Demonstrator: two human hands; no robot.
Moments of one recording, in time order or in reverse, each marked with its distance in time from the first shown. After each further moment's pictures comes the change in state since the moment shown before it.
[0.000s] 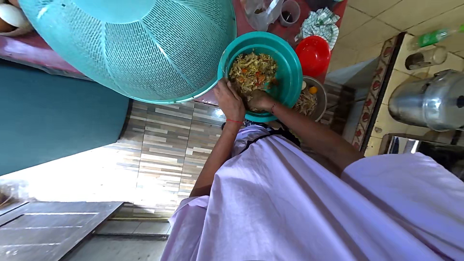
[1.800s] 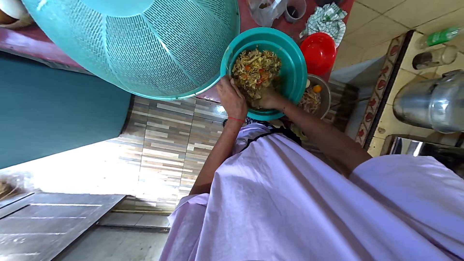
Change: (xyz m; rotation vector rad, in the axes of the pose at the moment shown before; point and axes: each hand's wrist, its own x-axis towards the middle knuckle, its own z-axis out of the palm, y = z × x) left_hand 0.002 0.002 -0.004 0.010 -0.041 0.004; right_hand -0.008 0.017 -0.013 -0.101 0.041 -0.085
